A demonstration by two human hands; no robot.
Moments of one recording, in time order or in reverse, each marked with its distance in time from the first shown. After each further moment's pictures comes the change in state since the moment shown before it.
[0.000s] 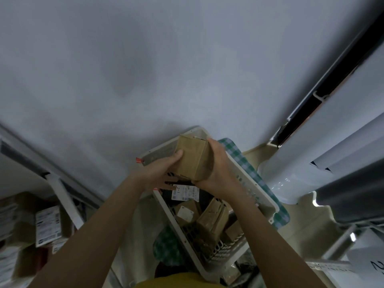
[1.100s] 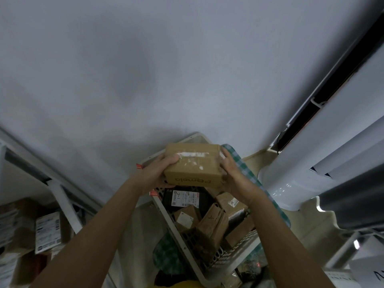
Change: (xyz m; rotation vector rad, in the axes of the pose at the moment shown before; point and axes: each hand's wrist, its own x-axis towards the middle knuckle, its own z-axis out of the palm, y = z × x) left_hand 0.001 -0.001 -0.007 -0.080 0.019 0.170; right_hand -0.004 0.008 -0.038 0.899 -0.245 0.553
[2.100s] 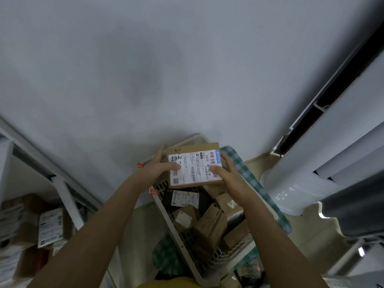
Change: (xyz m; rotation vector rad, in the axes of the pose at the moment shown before) left_hand -0.011 0.009 0.014 0.108 0.134 0.104; right_hand 0.000 0.008 0.001 -0.077 0.156 -0.022
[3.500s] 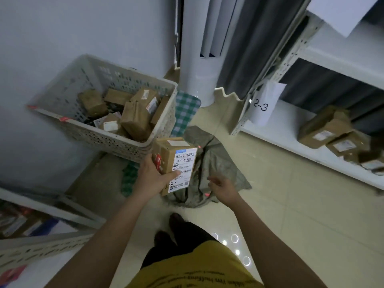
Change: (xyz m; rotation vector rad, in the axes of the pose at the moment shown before) left_hand -0.248 -0.239 0.167 0.666 -0.183 0.092; right_hand -0.418 0.298 0.053 -0.245 0.709 0.400
